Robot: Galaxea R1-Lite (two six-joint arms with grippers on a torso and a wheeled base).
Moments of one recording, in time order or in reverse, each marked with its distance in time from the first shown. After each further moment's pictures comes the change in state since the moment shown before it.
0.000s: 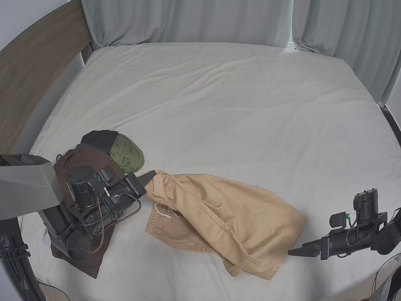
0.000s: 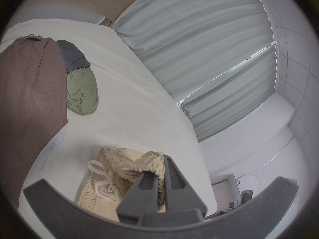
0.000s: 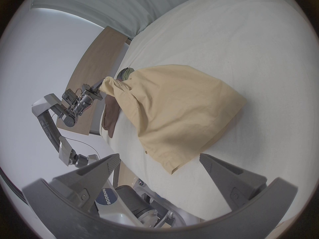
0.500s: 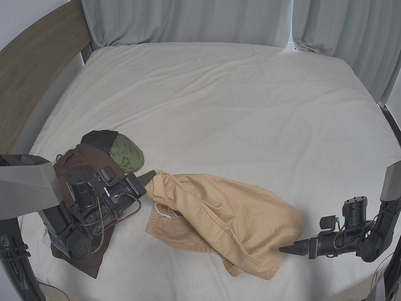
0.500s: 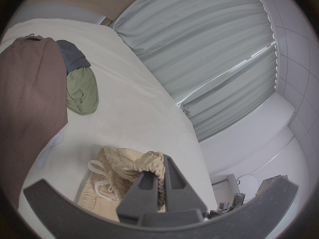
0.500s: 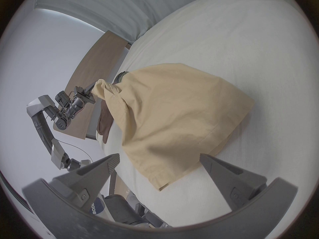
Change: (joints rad) left arm 0.000 0.000 0.000 0.000 0.000 0.000; right arm 0.007 0.290 0.068 -0.446 -0.006 0.050
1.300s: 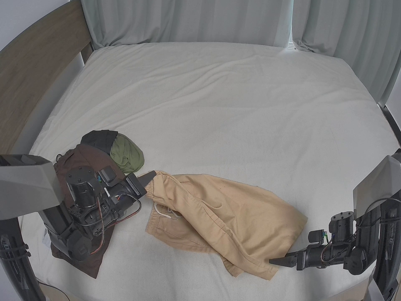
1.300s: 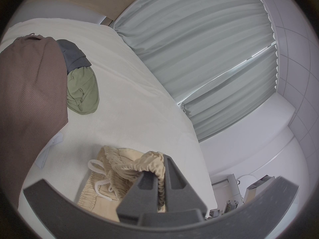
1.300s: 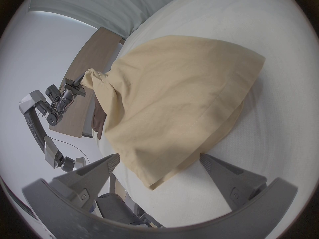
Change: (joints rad) left arm 0.000 0.003 0.000 0.000 0.000 -0.001; right arm 0.076 0.288 0.088 -0.361 -0.061 0.077
